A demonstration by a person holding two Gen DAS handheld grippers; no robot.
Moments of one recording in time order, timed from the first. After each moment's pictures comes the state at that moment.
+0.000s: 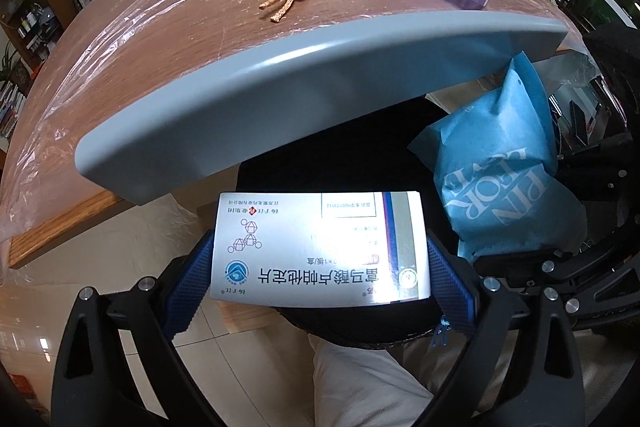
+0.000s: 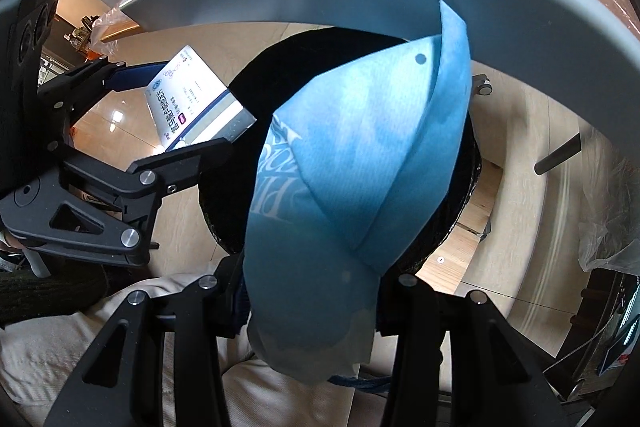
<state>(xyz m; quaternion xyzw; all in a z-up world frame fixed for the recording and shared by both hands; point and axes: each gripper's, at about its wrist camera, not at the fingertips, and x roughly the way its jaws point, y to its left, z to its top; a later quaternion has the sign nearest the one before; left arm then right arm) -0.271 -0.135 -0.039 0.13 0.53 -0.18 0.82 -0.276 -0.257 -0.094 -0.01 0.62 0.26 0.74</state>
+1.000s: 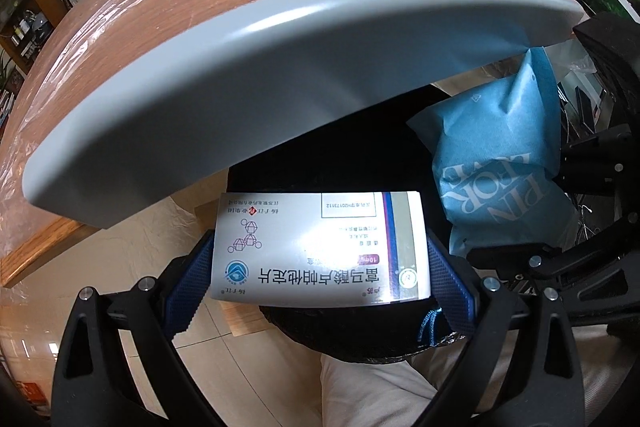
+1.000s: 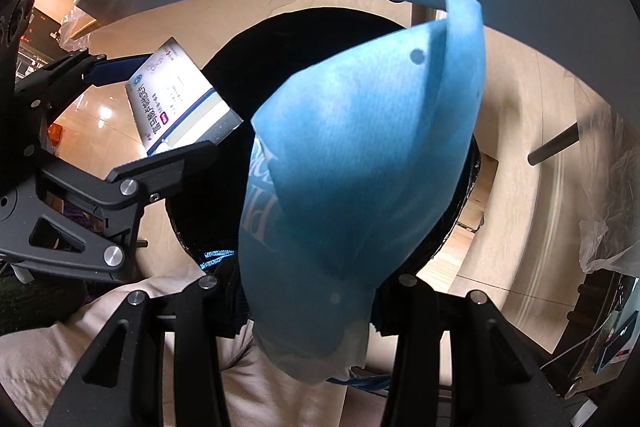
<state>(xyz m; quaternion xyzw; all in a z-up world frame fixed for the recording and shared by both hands) -0.255 -0.143 -0.051 0.15 0.54 -0.18 0.81 -0.265 -0.246 -0.111 -0.02 0.63 0.24 0.74</state>
